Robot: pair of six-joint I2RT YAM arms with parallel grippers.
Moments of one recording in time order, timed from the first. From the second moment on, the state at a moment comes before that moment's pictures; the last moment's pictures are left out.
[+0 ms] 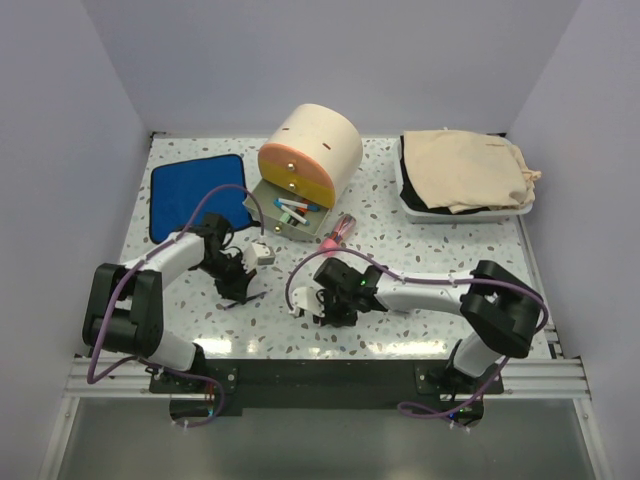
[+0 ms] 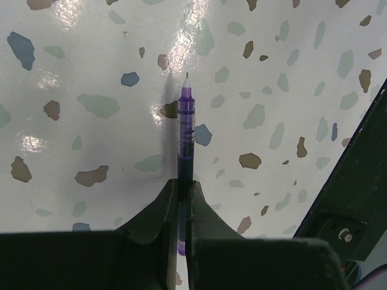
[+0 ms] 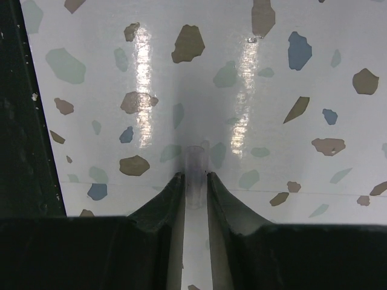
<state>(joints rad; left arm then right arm) -0.17 1.49 0.78 -0.84 0.54 0.88 1.06 1.60 0.86 -0.42 -0.21 -0.51</state>
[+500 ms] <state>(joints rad) -0.16 1.49 0.92 -0.98 0.62 0.92 1.05 1.56 0.94 -0.56 -0.23 -0.53</state>
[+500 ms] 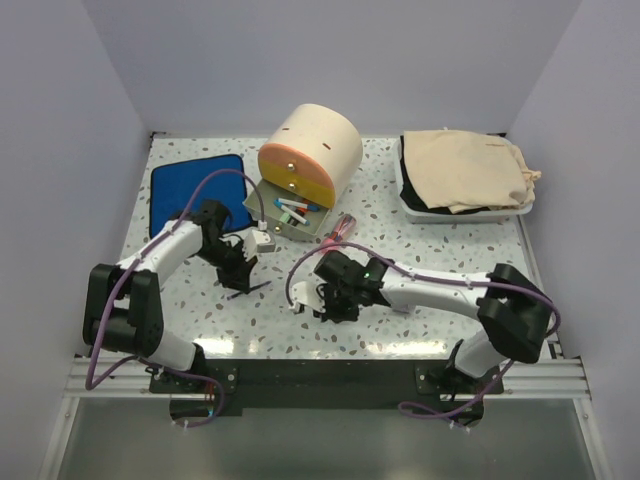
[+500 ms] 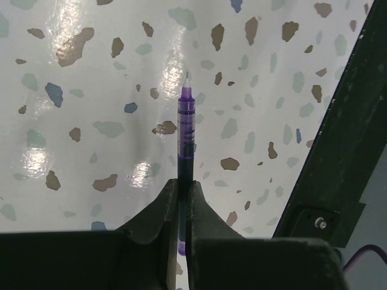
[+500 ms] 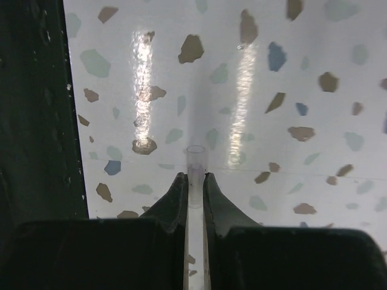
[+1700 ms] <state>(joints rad) -0.17 1.63 1.15 -1.30 1.01 1.00 1.04 1.38 0.87 -0.09 -0.04 -0.99</state>
